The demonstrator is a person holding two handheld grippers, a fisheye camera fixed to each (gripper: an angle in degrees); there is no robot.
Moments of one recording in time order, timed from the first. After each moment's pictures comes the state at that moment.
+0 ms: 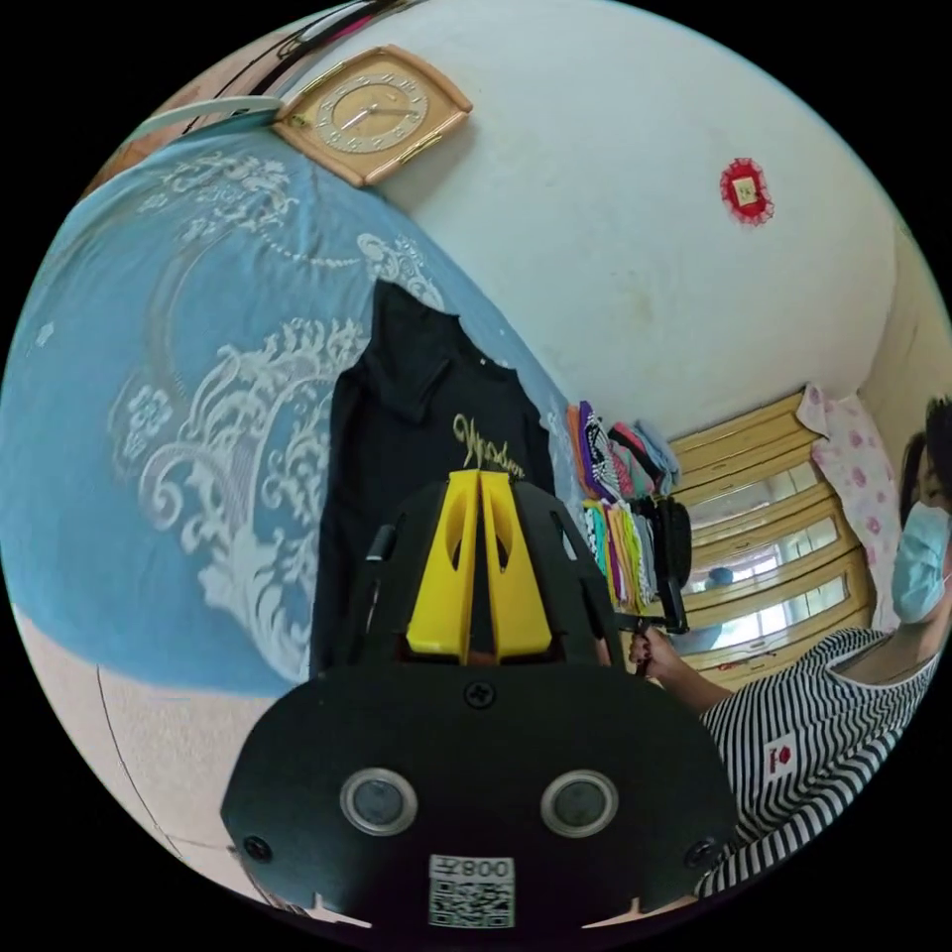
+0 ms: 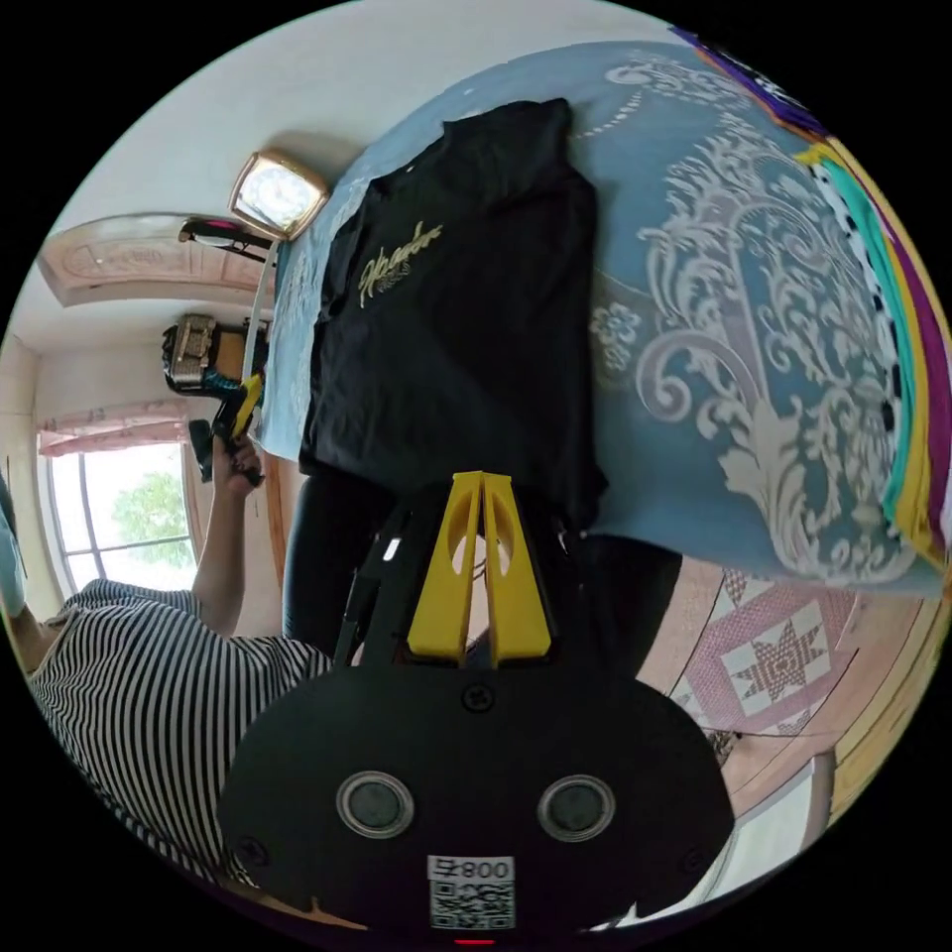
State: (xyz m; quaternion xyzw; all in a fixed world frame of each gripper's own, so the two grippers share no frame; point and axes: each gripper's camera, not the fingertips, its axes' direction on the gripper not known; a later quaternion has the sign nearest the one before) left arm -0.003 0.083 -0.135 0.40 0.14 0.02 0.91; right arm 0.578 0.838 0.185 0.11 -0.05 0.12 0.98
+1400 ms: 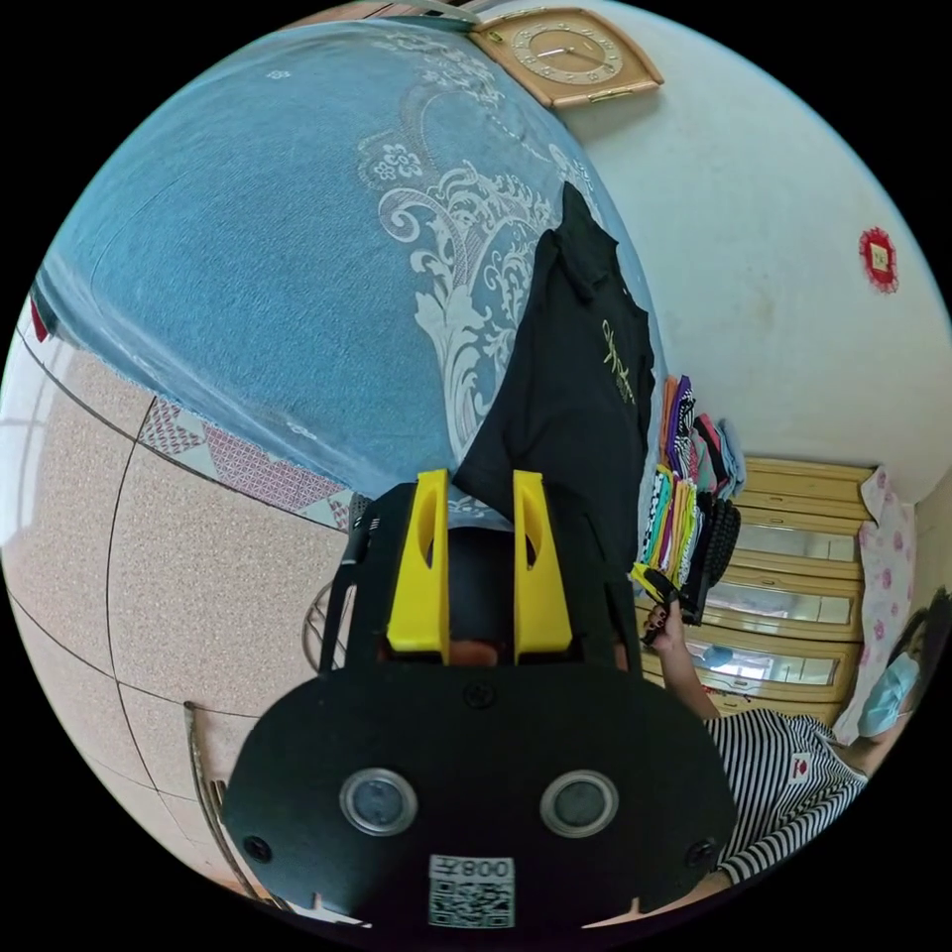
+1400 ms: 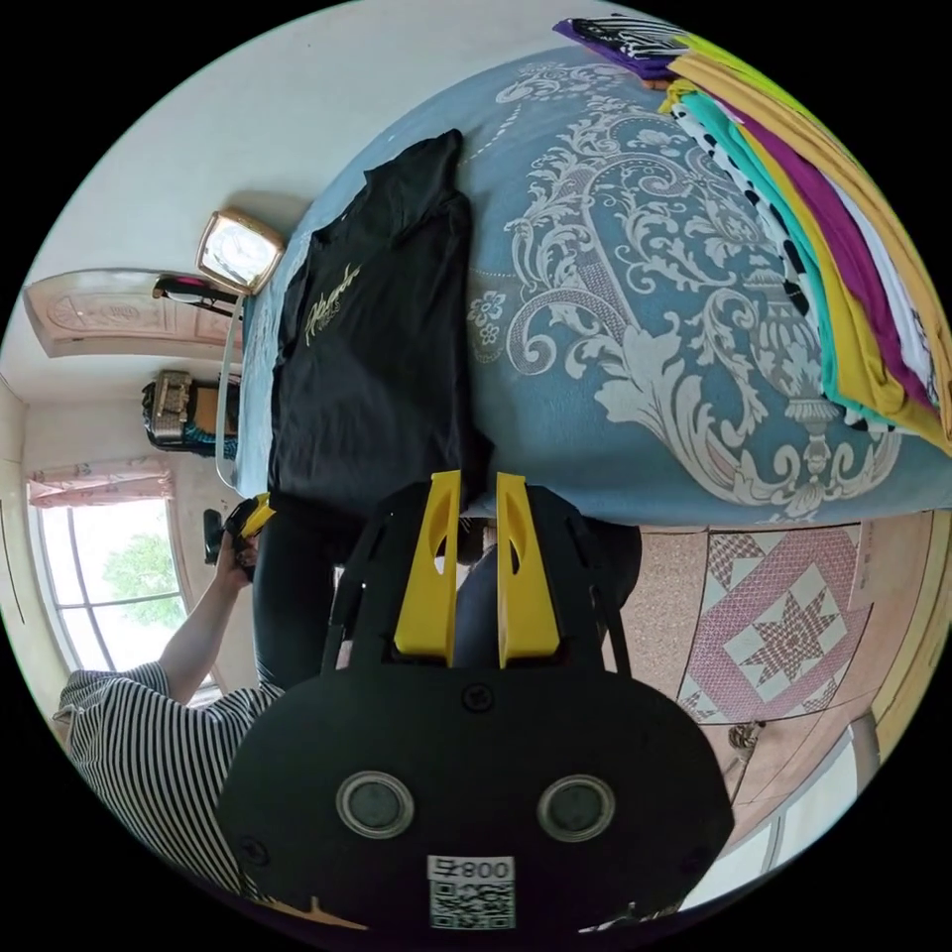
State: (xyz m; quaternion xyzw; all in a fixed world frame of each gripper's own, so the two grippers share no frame) left arm -0.079 0.261 -0.048 0.28 0.13 -0.13 0.94; right arm 0.802 1.066 0.394 0.17 -0.02 0.17 0.97
